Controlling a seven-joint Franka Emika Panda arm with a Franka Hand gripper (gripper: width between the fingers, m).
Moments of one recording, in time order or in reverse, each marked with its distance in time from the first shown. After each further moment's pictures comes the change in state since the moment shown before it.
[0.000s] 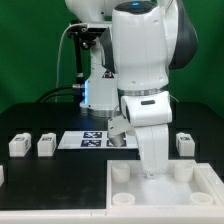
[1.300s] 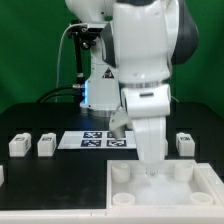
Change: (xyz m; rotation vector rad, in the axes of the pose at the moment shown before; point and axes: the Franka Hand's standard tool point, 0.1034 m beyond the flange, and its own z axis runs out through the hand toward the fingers) arm 0.011 -0.002 -0.028 -0.037 -0.010 0.162
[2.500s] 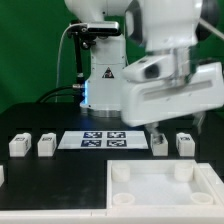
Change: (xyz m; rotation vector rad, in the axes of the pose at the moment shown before) arm 0.043 -0.039 -0.016 0.005 0.023 1.288
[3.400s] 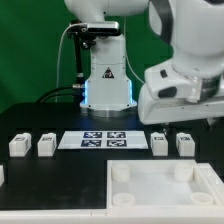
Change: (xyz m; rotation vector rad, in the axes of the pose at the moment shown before) arm -0.032 -0.042 0.002 0.005 -0.589 0.073
